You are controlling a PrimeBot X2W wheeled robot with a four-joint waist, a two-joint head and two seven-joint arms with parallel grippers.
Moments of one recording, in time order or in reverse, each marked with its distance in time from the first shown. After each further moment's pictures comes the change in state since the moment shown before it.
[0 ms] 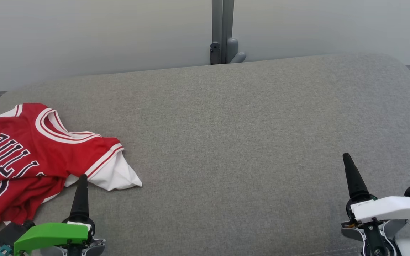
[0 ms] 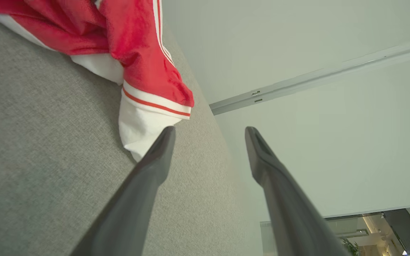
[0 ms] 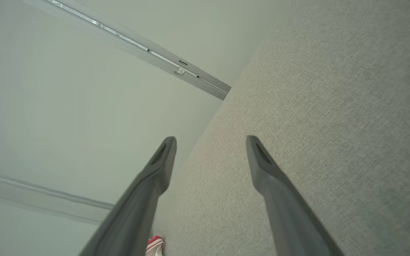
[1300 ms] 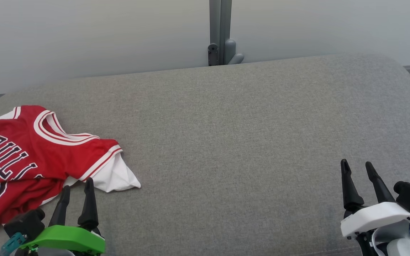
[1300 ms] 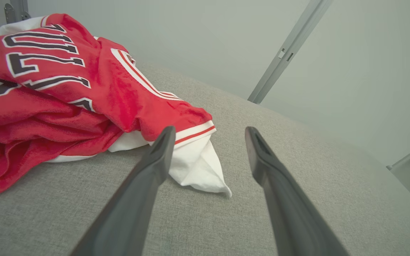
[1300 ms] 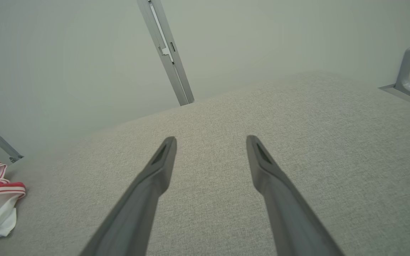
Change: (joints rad) left arm 0.018 0.047 -0.026 0.002 0.726 -0.009 -0.124; right arm 0.023 -0.045 0.010 0.005 -0.751 0.000 -0.124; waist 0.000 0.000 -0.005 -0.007
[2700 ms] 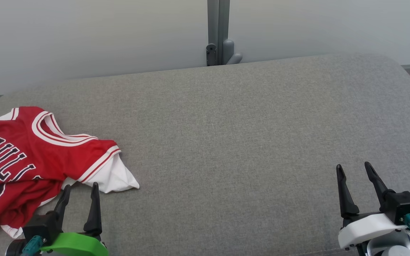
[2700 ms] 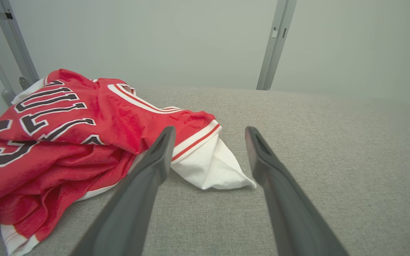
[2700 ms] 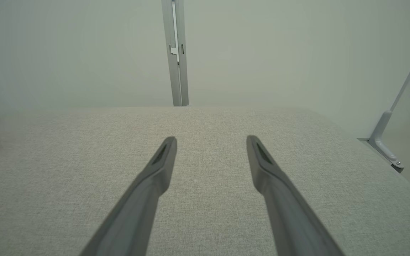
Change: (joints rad) left arm 0.016 0.025 -0.019 0.015 0.312 -0.001 -0.093; right arm 0.039 0.002 0.002 -0.031 -0.284 0.000 -0.092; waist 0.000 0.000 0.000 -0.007
